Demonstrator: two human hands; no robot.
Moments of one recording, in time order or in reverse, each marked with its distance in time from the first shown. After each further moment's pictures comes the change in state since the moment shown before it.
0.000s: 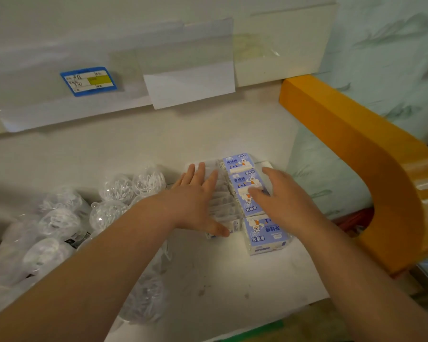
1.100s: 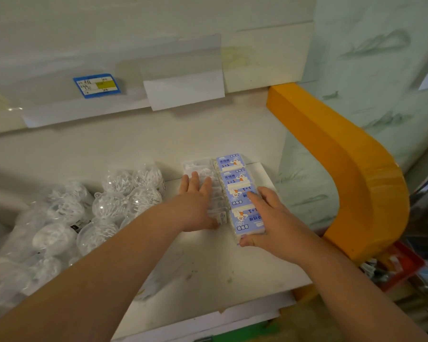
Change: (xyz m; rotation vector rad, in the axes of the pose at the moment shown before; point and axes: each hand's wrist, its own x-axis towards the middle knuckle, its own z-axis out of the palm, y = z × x) left_hand -0.011 0.033 0.016 -0.157 -0.030 -0.152; right_hand -0.043 0.048 0.001 -0.140 -0.275 -0.250
